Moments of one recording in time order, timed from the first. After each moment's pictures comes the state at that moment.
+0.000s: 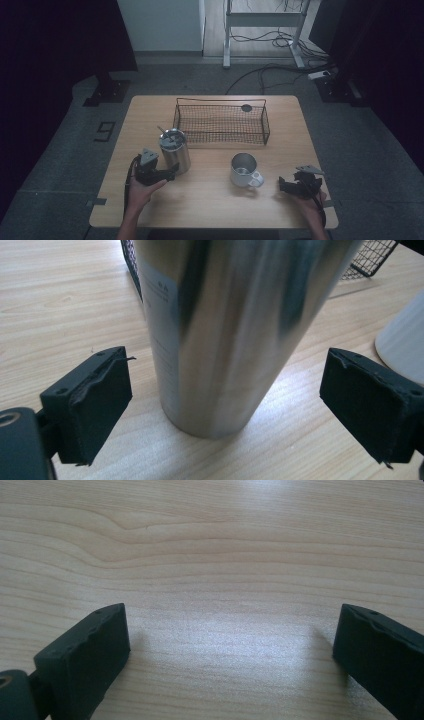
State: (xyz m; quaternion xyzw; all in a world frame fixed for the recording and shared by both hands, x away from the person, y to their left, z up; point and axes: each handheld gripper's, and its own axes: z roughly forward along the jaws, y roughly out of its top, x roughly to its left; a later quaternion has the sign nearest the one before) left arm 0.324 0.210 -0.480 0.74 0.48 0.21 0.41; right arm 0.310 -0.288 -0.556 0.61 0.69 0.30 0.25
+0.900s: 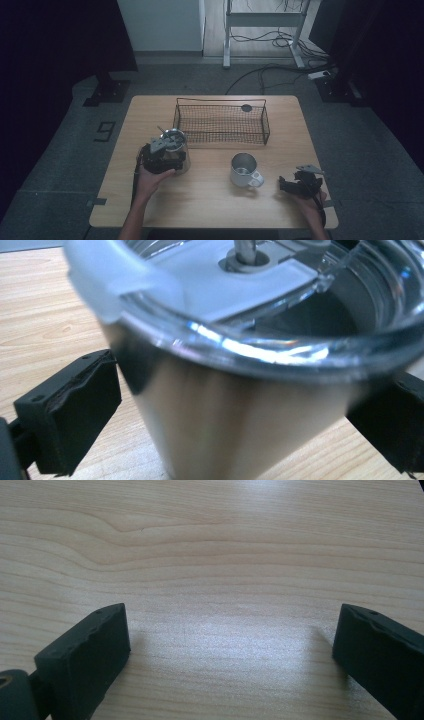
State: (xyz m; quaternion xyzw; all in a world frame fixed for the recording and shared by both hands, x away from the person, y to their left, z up) left arm 0.356 0.189 -0.472 0.74 0.48 0.23 0.41; right arm 0.311 -0.289 -0.557 0.61 0.69 0.30 0.25
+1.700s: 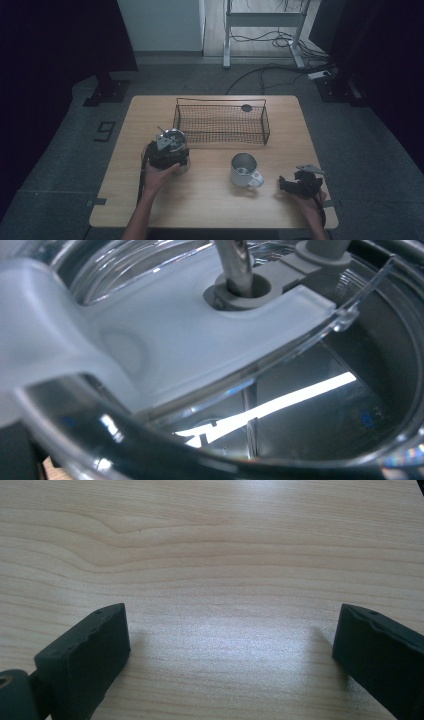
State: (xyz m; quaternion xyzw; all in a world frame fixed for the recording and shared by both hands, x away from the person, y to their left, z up) left arm 0.366 0.175 -0.476 0.74 0.49 0.25 0.39; right arm 0.312 -0.289 -0.557 0.61 0.69 0.29 0.26
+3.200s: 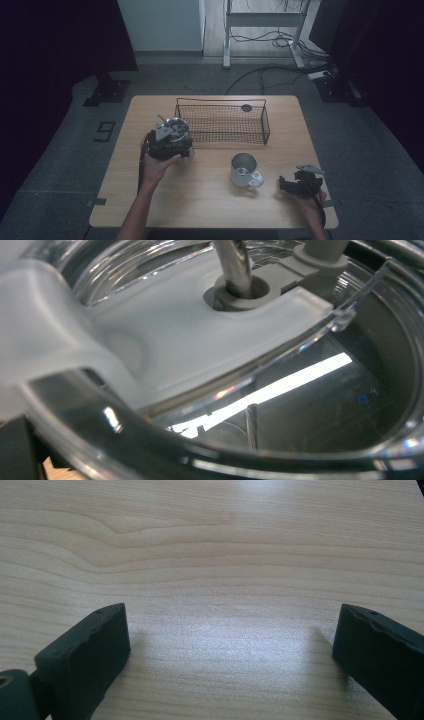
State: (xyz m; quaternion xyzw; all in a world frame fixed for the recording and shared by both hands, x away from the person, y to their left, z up) left arm 0.366 0.165 -0.423 0.73 0.46 0.26 0.43; right arm 0.312 -0.289 -0.557 0.61 0.69 0.29 0.26
